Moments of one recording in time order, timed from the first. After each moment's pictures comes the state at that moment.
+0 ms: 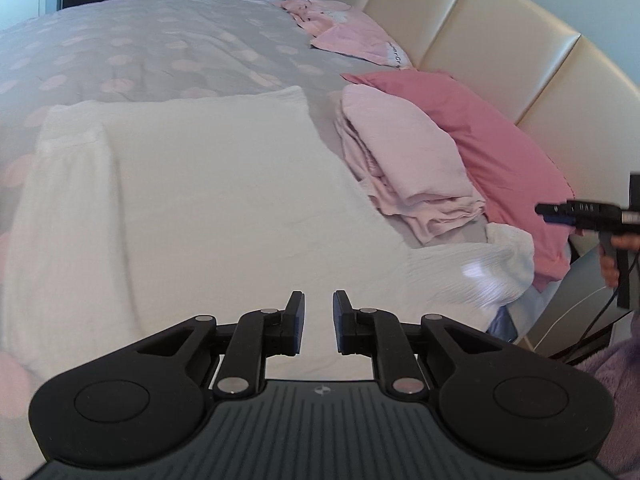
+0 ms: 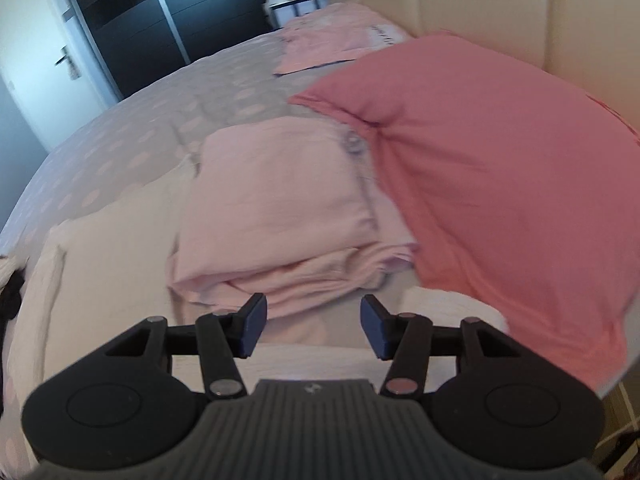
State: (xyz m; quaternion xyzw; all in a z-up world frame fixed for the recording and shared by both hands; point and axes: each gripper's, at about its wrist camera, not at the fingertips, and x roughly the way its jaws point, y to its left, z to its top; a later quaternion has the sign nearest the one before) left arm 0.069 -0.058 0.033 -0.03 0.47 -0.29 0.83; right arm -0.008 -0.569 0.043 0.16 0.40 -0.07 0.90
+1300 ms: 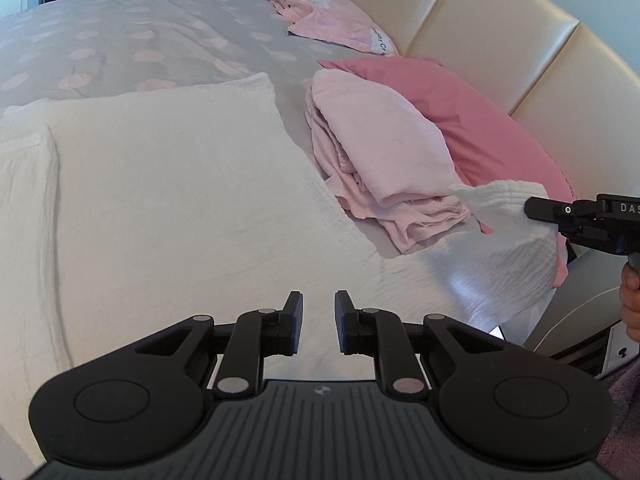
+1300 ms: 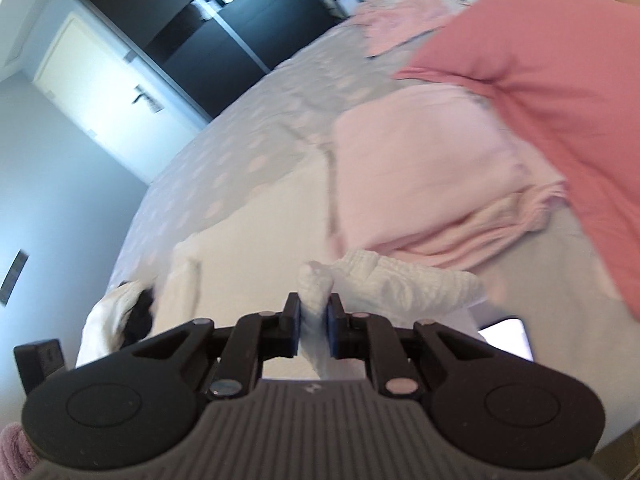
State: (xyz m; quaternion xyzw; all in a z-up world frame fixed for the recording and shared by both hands) left arm 0.085 -0.110 0.011 -0.03 0.47 -0.30 0.83; right arm -0.004 -0.461 0.058 0.29 0.37 0.10 0.88
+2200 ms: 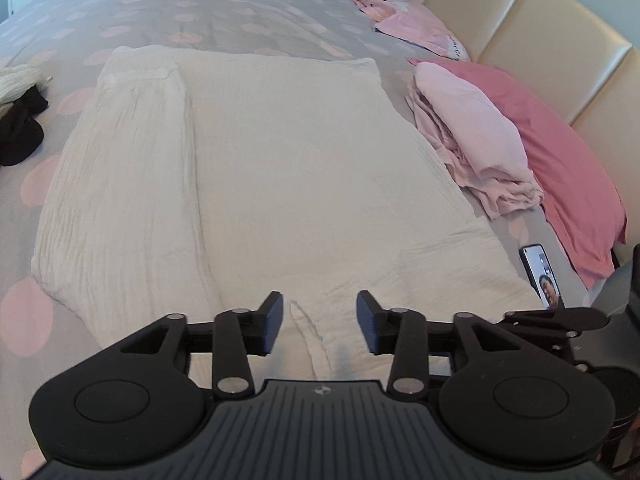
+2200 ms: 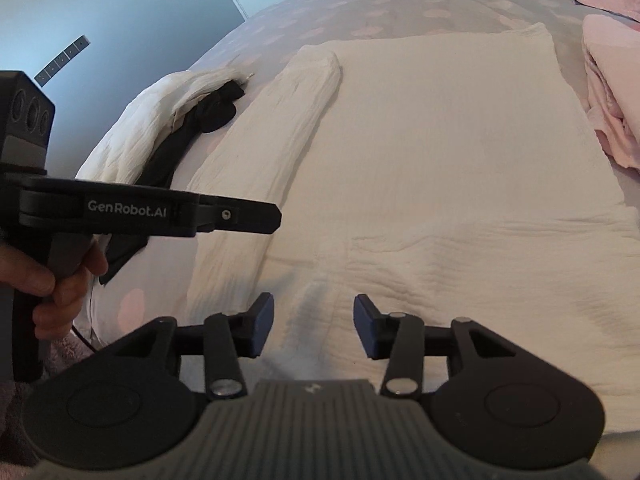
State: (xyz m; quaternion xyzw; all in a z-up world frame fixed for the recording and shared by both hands) left arm 0.050 0.003 -0.021 -0.04 0.49 -0.22 0.84; right arm -0.030 -0.212 -0.033 0.08 0.47 0.26 0.84
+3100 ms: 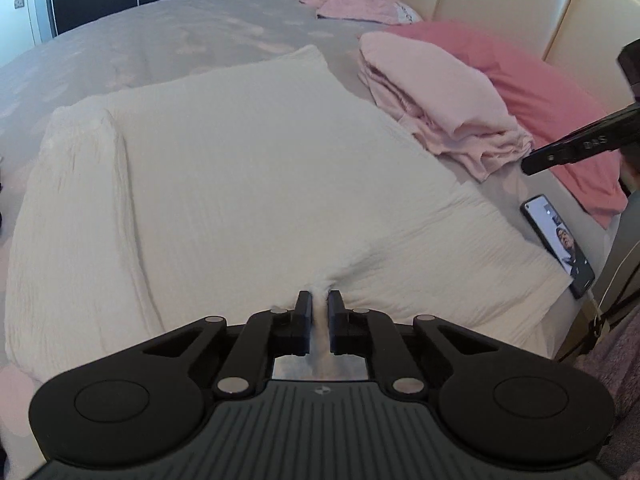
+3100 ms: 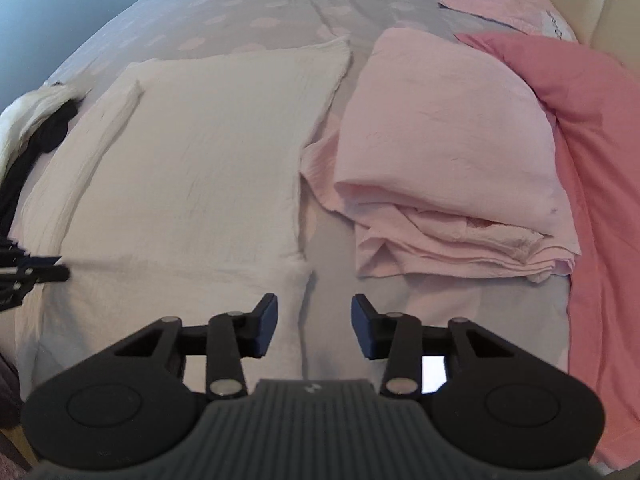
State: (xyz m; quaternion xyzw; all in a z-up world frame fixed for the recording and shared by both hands) left arm 0.052 -0.057 -0.026 0.06 0.45 -0.26 0.85; right arm 0.062 -0.409 -0.003 0.01 0.51 0.11 0.85
